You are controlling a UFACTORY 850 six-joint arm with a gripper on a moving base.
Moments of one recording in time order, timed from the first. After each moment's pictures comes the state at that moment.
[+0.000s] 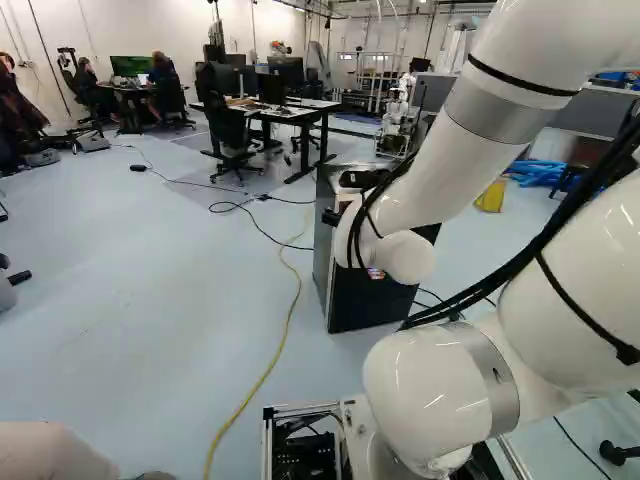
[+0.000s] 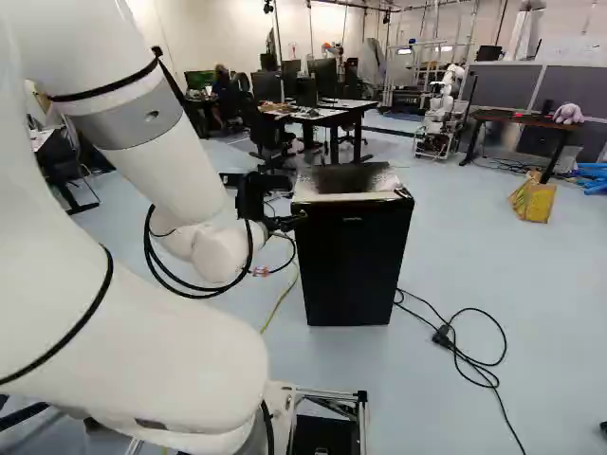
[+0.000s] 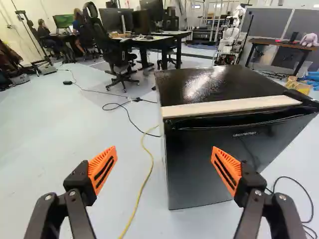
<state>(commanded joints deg) 3.3 12.7 -7.8 6.0 50.0 0.0</state>
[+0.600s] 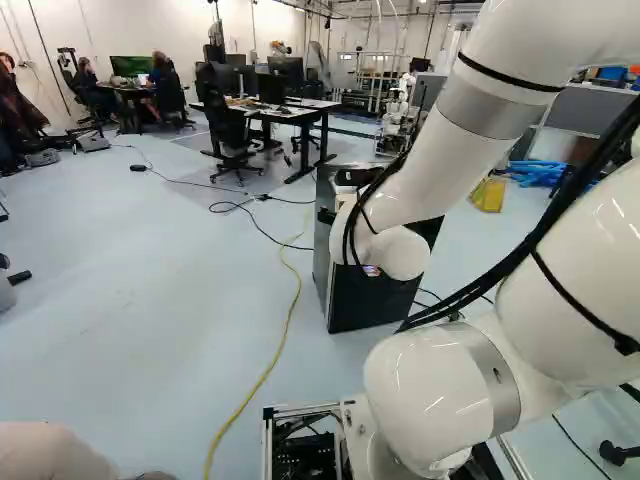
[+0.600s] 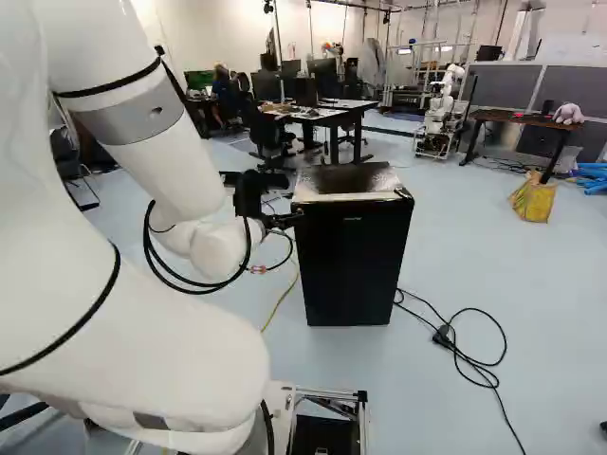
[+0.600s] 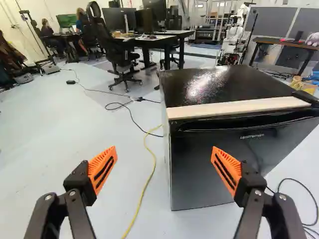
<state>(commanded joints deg) 5.0 11.3 -9.1 7.4 50.0 0.0</state>
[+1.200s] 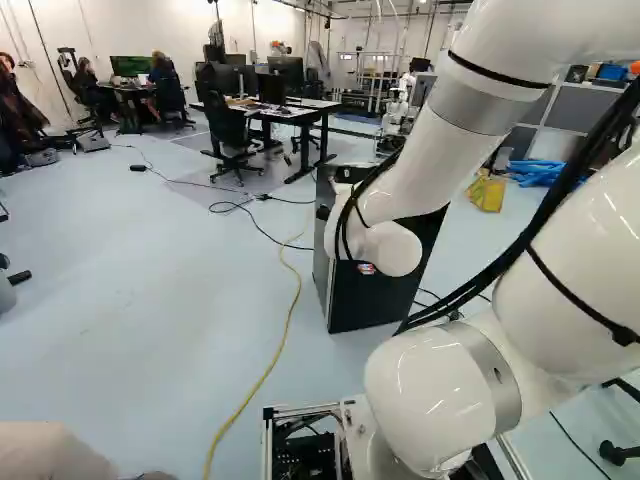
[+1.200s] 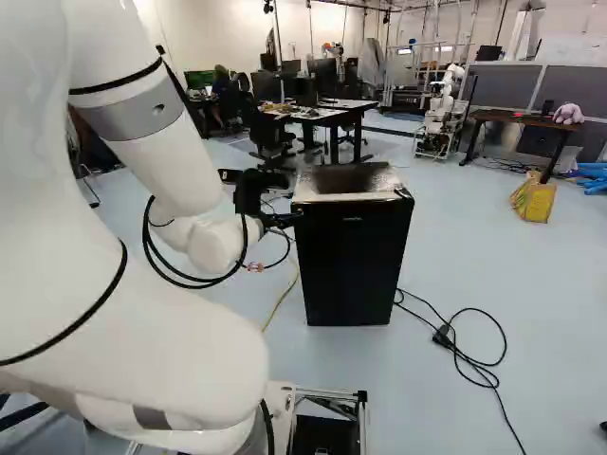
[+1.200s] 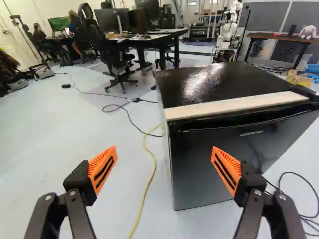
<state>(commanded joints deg) 7.2 9.8 -10.4 12.6 50.0 0.0</state>
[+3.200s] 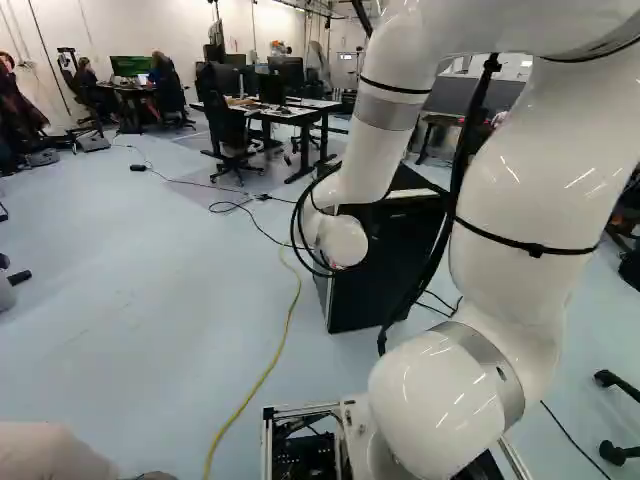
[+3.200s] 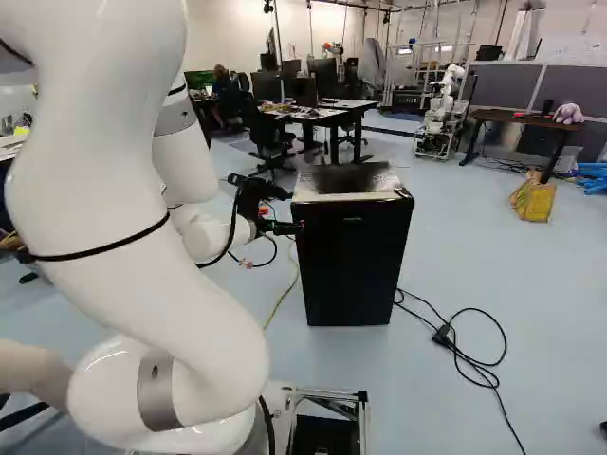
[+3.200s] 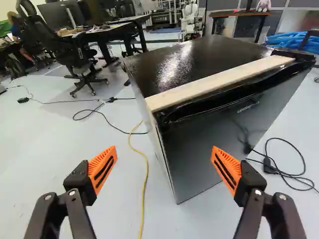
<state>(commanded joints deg) 16.9 -9.3 -20.7 37.0 56.5 0.0</state>
